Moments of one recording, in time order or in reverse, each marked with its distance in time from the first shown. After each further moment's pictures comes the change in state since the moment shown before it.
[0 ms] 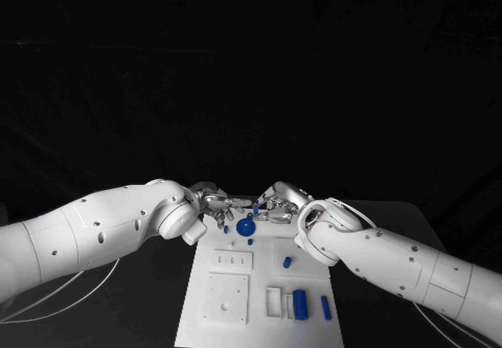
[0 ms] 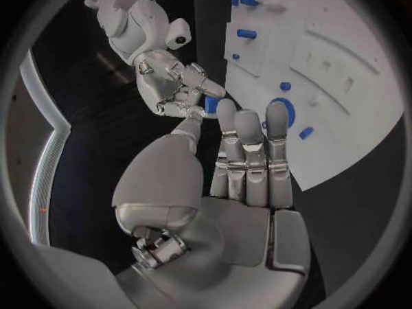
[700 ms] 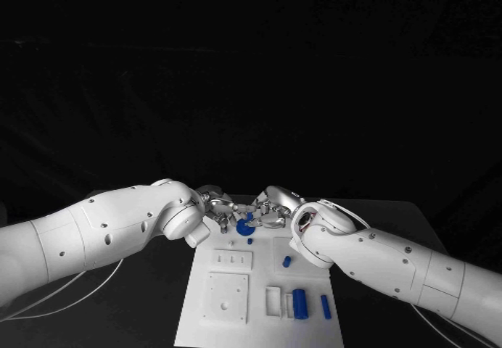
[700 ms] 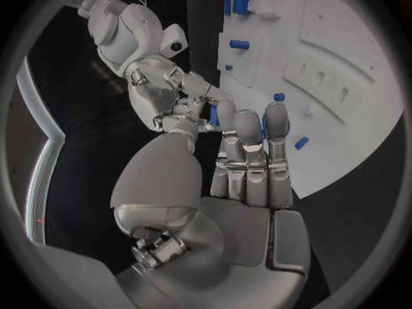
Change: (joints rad) left arm 0.000 0.025 -0.003 0.003 -0.048 0.036 -0.059; left_hand 0.000 -0.026 0.002 0.036 -0.011 -0.008 0.000 0.000 0.040 -0.002 -0.002 -0.006 0.012 0.000 0.000 0.008 -0.007 0.000 0.007 0.000 -0.035 0.062; right arm 0.016 0.015 -0.037 0.015 -0.024 0.025 -0.027; right_hand 0.004 -0.004 0.000 0.000 0.002 -0.003 0.000 -0.001 0.002 0.000 0.000 0.000 0.000 0.000 0.000 0.000 0.001 0.000 0.000 0.000 0.000 0.000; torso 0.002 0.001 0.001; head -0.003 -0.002
